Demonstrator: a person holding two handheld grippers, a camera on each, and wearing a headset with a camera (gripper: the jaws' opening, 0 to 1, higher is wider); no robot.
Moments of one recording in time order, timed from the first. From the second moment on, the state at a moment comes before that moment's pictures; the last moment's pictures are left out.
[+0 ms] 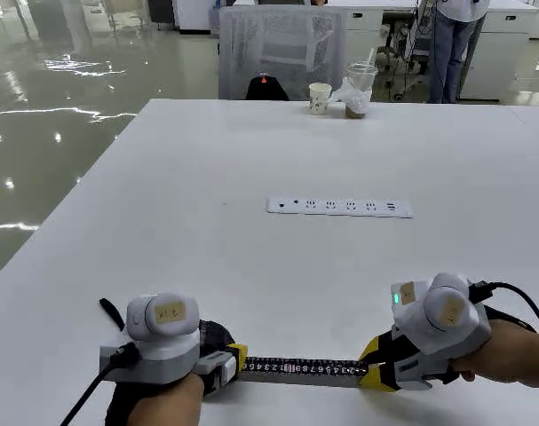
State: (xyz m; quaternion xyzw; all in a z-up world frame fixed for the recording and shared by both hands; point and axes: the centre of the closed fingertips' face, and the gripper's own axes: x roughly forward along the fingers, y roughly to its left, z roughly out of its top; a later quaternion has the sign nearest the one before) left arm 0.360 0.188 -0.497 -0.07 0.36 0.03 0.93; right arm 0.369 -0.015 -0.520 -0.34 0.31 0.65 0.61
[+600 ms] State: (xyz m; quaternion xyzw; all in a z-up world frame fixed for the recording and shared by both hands) left arm 0.361 0.188 -0.497 -0.07 0.36 0.02 0.93; right arm 0.371 -0.013 -0.520 -0.34 0.31 0.64 0.61
